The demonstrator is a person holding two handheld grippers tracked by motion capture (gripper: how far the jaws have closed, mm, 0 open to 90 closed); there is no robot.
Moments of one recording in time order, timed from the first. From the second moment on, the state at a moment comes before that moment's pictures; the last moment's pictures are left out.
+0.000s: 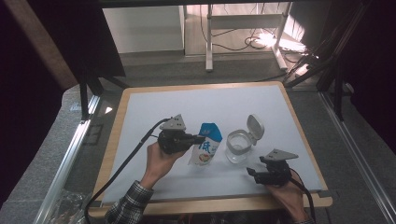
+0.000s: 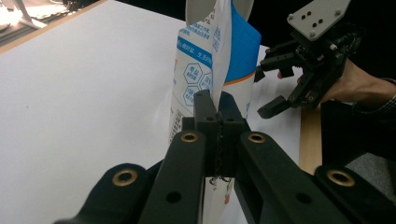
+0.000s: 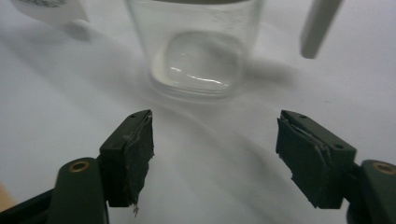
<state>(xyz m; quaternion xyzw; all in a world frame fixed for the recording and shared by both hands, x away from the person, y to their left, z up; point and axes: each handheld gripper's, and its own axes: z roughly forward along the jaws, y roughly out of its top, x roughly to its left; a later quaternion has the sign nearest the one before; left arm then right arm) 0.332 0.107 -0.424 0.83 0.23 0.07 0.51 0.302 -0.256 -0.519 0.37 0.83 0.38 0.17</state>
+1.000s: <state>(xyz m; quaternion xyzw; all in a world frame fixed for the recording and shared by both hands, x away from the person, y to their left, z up) 0.334 0.098 -0.415 0.82 0.24 0.06 0.51 0.289 -0.204 -0.525 0.31 0.85 0.40 0.12</state>
